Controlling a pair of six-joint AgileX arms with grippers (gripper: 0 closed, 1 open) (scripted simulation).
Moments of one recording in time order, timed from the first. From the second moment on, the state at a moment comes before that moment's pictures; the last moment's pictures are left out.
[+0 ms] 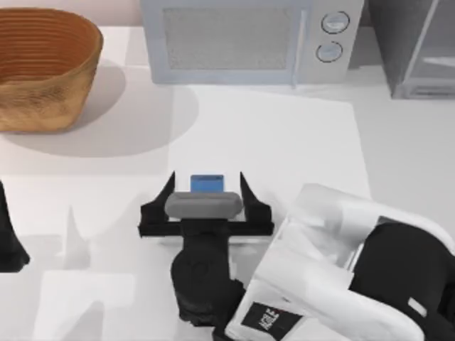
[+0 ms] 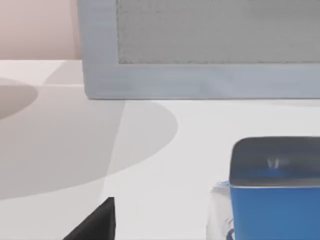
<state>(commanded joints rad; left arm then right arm) 0.00 0.00 0.00 0.00 0.00 0.00 1.04 2.60 1.19 1.40 1.08 0.02</state>
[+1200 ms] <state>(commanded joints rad) 0.00 0.00 0.00 0.00 0.00 0.00 1.04 2.60 1.19 1.40 1.08 0.02</state>
